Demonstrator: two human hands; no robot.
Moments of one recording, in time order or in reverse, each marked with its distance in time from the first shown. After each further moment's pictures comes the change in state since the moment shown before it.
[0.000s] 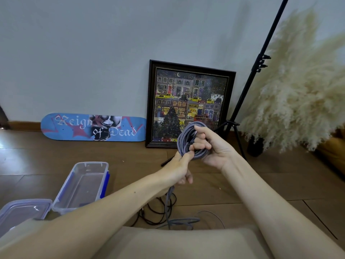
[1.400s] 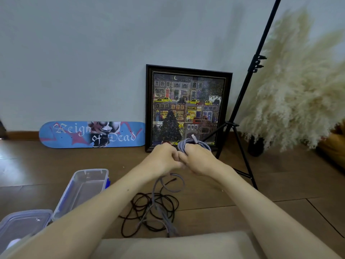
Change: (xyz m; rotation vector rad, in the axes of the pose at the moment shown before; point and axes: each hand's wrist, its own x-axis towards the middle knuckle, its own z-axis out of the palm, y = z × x) left_hand 0.007 0.020 -0.046 0.658 0.178 0.244; right_hand 0.014 0.023 0.009 -1.755 0.070 -0.208
